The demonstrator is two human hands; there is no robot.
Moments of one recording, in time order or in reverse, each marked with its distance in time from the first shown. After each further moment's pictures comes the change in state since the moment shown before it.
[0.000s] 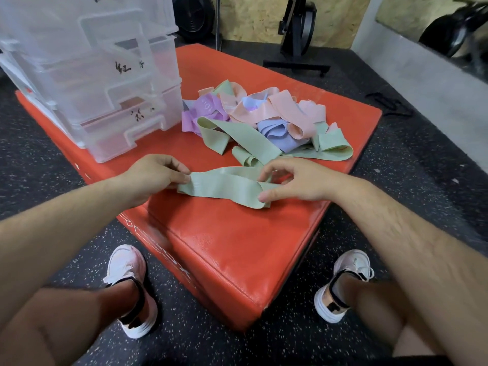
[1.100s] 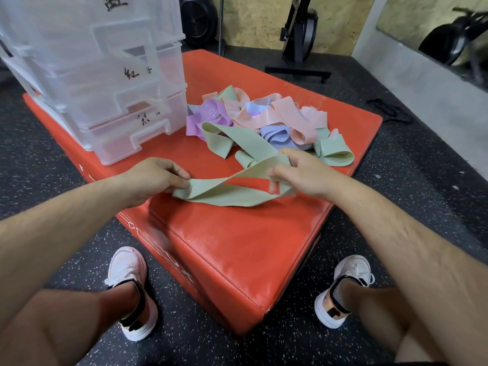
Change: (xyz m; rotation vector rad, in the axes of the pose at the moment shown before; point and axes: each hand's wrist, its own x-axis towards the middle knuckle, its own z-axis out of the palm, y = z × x) left_hand 0.006 -0.004 -0.013 0.033 -0.066 -0.036; right_hand -0.003 -0.027 -0.002 0.161 0.139 0.077
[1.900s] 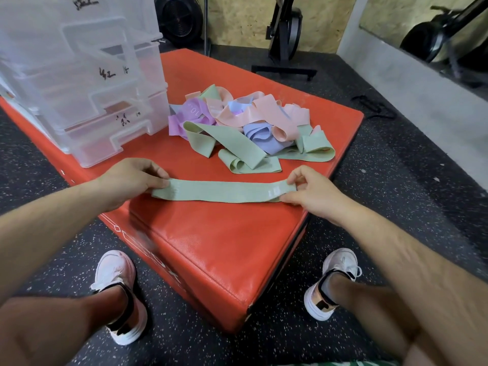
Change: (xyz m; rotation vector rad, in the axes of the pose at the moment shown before) left_hand -0.001 -0.006 -0.003 0.106 0.089 0.043; right_hand -0.032 0.071 -0.005 0.085 0.212 0.230
